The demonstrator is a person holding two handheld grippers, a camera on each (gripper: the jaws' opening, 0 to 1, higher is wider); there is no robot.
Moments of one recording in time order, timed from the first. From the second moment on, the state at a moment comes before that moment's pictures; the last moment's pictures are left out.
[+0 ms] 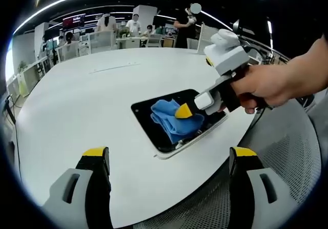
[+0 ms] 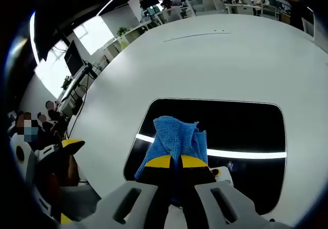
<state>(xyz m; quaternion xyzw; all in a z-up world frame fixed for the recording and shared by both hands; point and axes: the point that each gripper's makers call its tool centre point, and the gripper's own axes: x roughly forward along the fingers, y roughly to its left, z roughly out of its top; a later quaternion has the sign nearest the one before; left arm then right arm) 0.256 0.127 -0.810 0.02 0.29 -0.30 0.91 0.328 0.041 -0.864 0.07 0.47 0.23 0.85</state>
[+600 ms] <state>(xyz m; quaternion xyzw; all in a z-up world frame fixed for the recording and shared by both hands) 0.256 0.127 -0.811 0.03 0.29 -0.30 0.91 0.305 0.043 -0.865 0.07 0.47 0.24 0.85</state>
